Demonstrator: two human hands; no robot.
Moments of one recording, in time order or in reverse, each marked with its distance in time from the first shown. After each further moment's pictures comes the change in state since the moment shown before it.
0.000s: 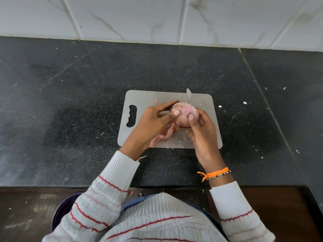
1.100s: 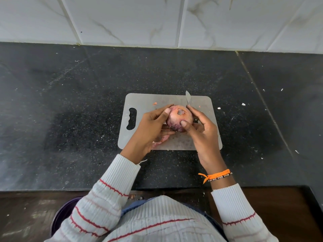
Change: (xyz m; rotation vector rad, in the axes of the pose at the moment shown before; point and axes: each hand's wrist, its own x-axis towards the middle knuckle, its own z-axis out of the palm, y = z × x) left_hand -0.004 0.001 0.003 -0.078 0.101 -0.135; right_hand -0.005 -0.013 0.003 -0.239 -0.010 -0.101
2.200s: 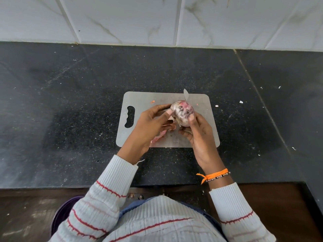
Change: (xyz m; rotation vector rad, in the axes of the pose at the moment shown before) left_hand -0.006 -0.001 0.002 0.005 -0.016 0.052; right_hand -0.007 0.002 0.000 0.211 -0.010 0.168
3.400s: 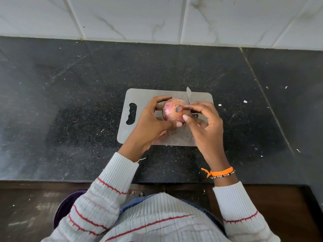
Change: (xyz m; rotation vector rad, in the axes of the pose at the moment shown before) left_hand -0.001 -0.006 -0.003 0.133 0.008 0.149; right_hand 0.003 -0.018 -0.006 -0.435 -0.003 -0.456
